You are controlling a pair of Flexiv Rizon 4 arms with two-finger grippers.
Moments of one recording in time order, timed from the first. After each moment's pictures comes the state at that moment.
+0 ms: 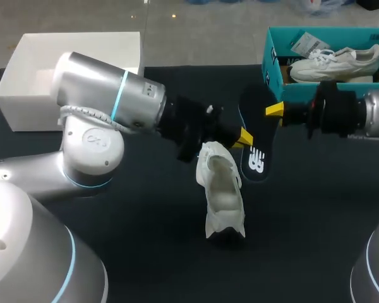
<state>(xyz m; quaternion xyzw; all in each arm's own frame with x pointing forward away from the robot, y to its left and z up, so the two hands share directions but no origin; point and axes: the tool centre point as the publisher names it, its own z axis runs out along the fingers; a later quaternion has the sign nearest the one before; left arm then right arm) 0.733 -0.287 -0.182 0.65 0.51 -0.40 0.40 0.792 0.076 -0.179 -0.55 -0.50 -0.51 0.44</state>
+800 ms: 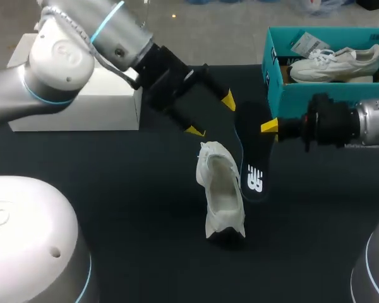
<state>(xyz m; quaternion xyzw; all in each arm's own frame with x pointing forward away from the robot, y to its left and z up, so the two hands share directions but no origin) 0.760 -0.220 -0.148 0.67 0.61 -0.39 0.20 0.776 0.082 -0.214 -0.56 -0.52 -0.47 0.43</state>
